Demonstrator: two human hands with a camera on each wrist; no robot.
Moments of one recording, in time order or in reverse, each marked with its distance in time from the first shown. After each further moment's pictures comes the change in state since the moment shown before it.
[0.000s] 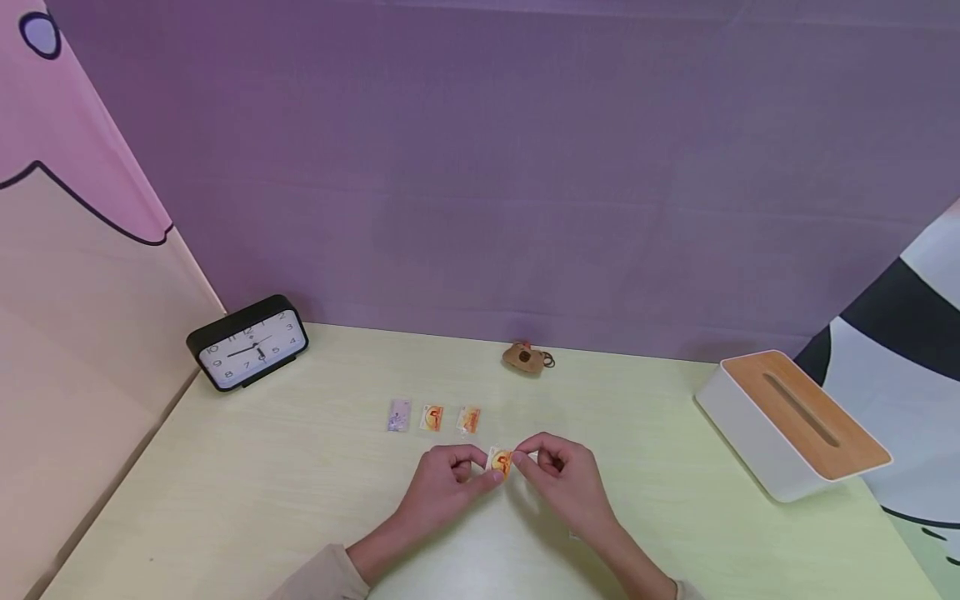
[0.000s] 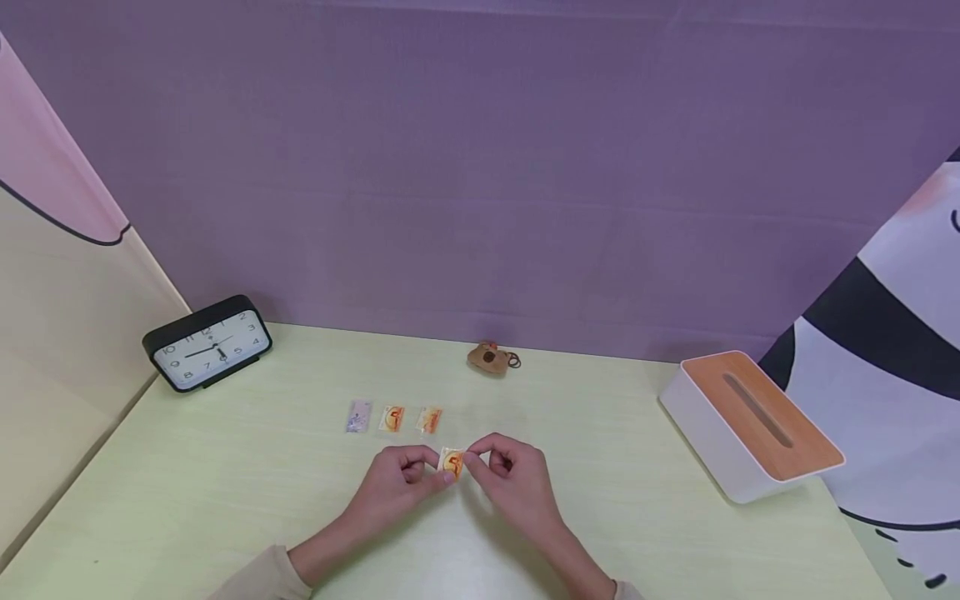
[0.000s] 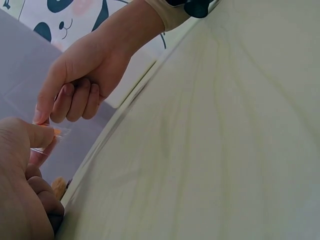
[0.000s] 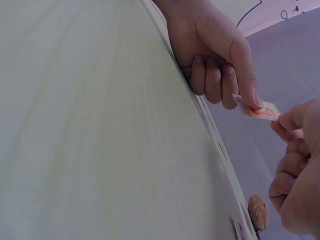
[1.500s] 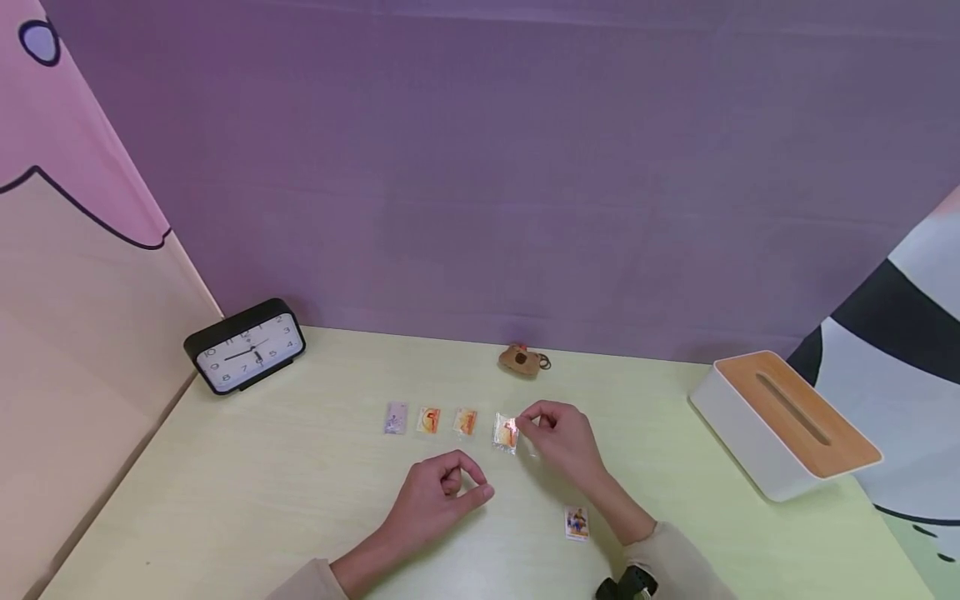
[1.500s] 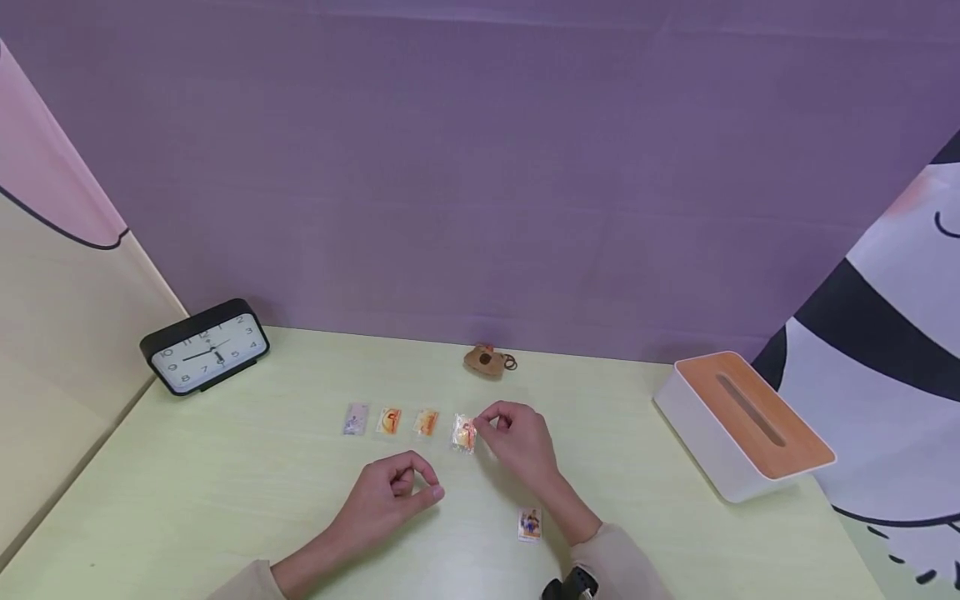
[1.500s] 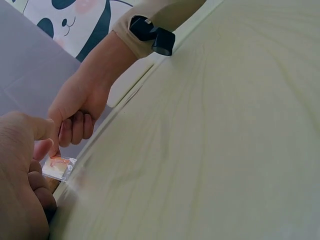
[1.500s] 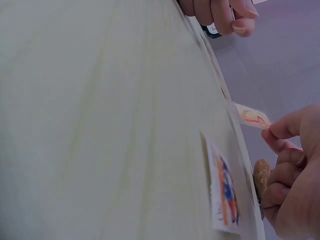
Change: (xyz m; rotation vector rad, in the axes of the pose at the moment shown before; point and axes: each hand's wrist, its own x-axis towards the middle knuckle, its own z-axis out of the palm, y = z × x) left_hand -0.018 -0.004 -0.007 0.030 -0.023 0.001; right_hand 0.057 0.023 -0.011 -0.233 -0.002 0.086
